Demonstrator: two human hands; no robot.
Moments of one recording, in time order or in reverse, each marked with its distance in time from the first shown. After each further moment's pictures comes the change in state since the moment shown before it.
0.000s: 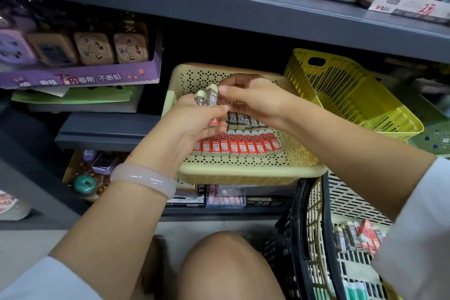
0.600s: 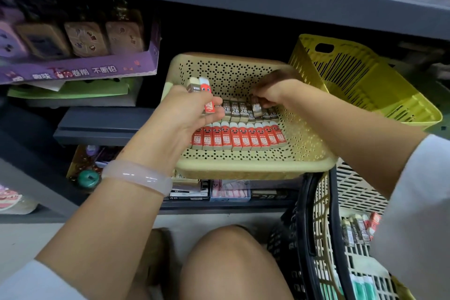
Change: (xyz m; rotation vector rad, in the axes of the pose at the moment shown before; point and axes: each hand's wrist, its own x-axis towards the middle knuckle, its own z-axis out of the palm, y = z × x) left_hand 0.006 0.000 -0.002 -0.111 0.119 -0.015; right_hand 0.030 0.024 -0.045 -0.672 0.303 0.416
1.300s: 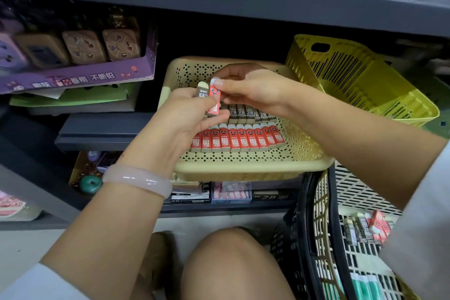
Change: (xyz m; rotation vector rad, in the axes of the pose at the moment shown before) left_hand -0.001 -0.002 0.004 0.067 -0.076 0.025; right_hand -0.039 -0.025 0.010 0.629 -0.398 -0.450
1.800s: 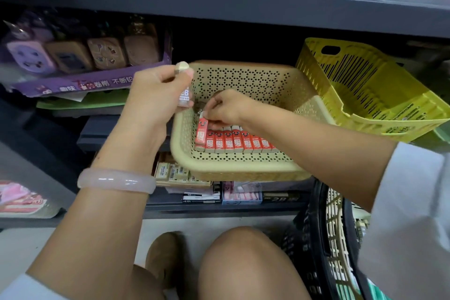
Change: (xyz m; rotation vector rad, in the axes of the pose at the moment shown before) left_hand -0.007 0.022 -0.047 0.207 0.205 0.365; right_hand 0.021 0.007 0.060 -0.251 0.125 0.251
